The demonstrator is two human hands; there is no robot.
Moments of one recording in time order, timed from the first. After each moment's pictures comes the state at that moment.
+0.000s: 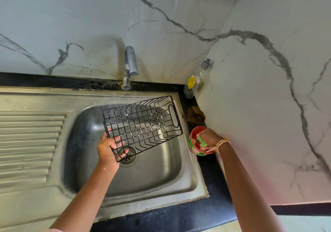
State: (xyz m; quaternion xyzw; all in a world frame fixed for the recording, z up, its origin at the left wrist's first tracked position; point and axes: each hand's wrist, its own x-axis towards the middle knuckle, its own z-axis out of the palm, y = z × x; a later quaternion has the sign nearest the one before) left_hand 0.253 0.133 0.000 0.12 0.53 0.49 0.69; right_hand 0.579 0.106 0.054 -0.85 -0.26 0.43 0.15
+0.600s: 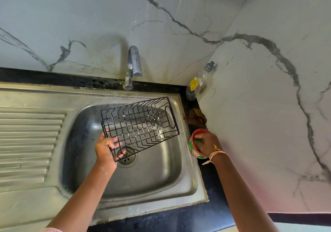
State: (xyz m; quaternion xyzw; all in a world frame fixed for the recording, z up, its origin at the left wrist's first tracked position) left_hand 0.248 0.143 -0.008 0.10 0.54 0.48 0.68; right_hand 0.579 0.092 0.035 -0.82 -0.54 0.20 0.05
